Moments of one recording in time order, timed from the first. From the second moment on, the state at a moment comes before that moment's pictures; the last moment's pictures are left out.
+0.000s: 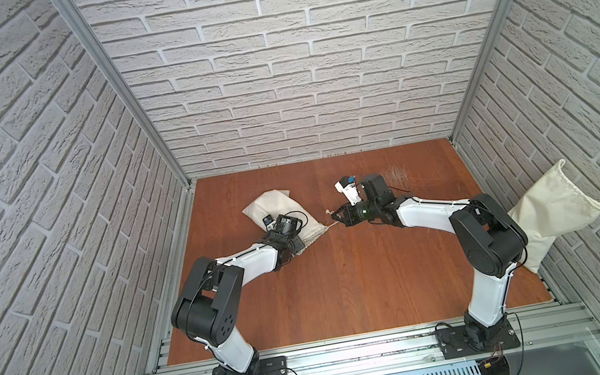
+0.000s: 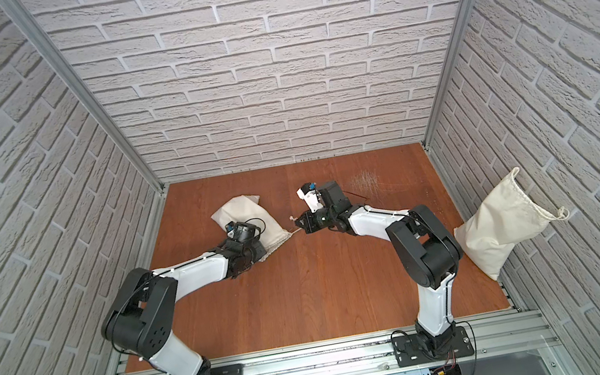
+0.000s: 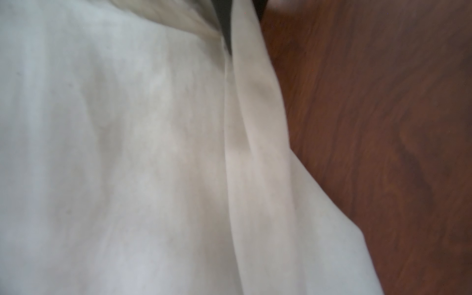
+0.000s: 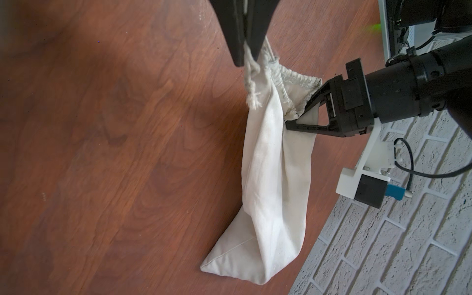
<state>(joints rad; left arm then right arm) -0.43 1.67 0.83 -0.13 -0.19 -0.82 0.49 1.85 1.11 0.09 -0.53 0.35</state>
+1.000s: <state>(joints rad) -0.69 1.47 0.80 0.29 -0.25 -0.17 0.56 1.49 1.12 -0.02 -0.33 0.28</state>
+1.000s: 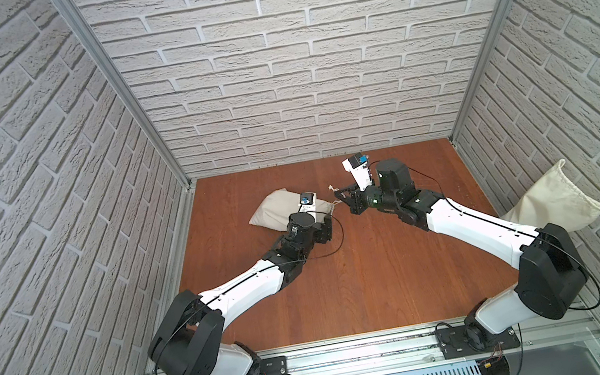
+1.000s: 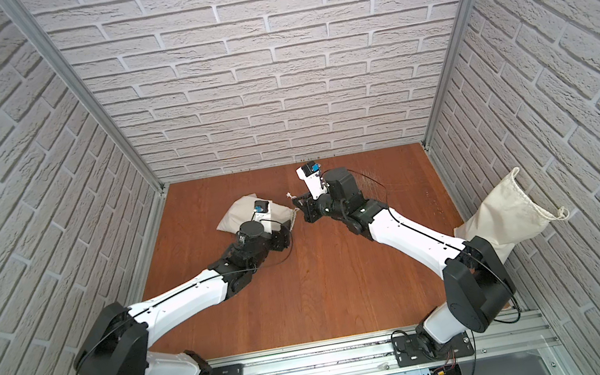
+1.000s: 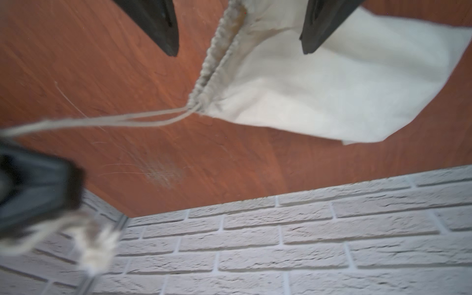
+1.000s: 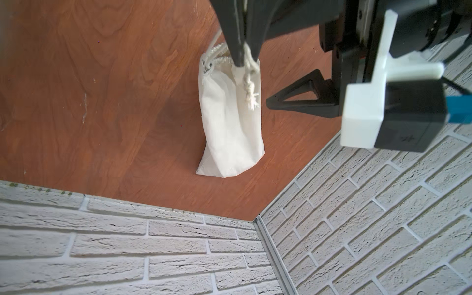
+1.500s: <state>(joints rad) -0.61 1.74 0.98 0.48 0.07 -0.08 0.56 1.45 1.12 -0.08 -0.27 0.33</state>
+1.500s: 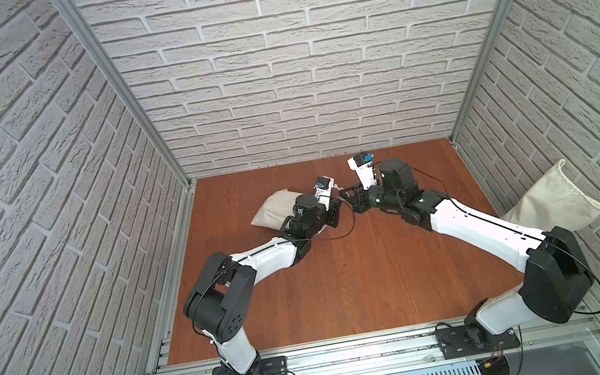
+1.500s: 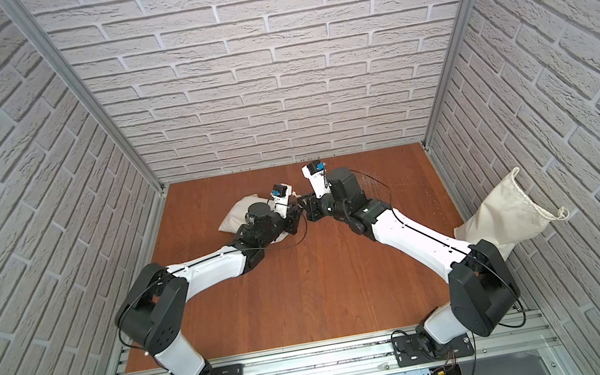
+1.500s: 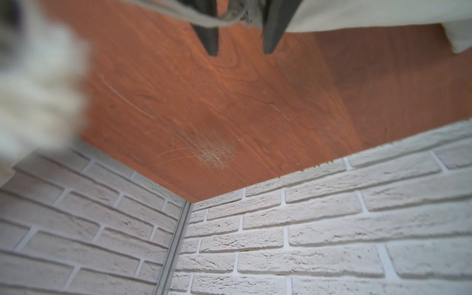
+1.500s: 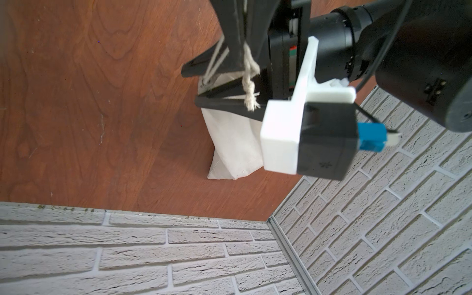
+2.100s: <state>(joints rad) -0.73 1.76 1.07 0.24 -0.34 -0.27 0.36 1.18 1.12 -0.37 -0.18 0.34</state>
